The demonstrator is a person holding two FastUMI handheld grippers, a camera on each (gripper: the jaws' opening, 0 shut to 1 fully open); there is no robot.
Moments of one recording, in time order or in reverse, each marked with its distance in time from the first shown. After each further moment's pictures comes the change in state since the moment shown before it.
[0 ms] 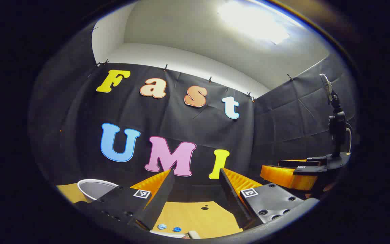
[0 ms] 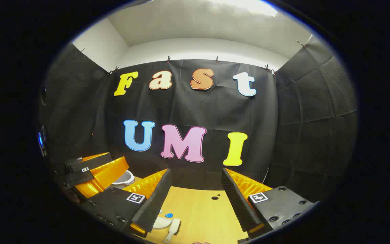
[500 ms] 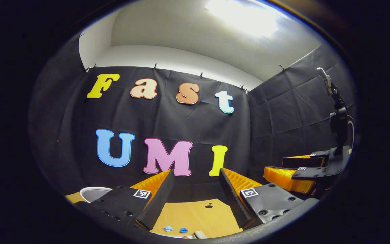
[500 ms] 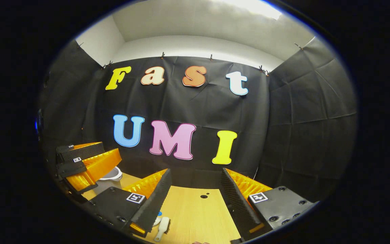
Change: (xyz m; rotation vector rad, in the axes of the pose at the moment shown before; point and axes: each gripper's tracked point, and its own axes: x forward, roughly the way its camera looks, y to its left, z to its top) left arm 0.010 -0.004 -0.001 0.083 0.032 -0.014; right arm 0.007 -0.017 -0.011 -0.027 0.015 -0.072
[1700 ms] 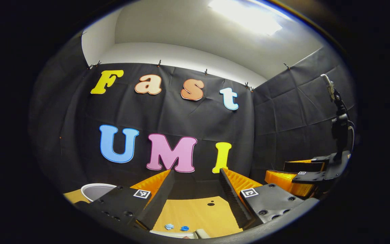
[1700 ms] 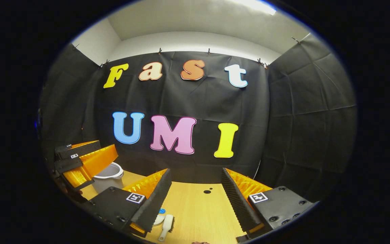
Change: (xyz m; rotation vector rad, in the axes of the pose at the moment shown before) left arm 0.003 0.013 -0.010 -0.018 0.024 0.029; right arm 0.005 0.005 -0.022 0.048 0.055 -0.001
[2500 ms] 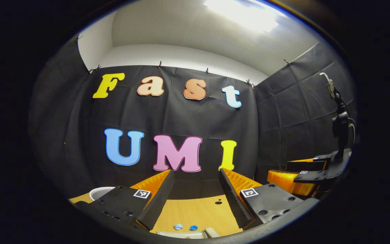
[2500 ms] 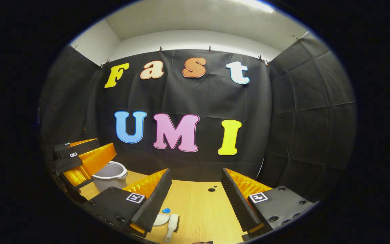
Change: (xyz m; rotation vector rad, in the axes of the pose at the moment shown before) left arm -0.006 0.018 -0.006 0.041 0.025 0.048; right arm 0.002 0.016 -0.007 0.013 0.018 0.017
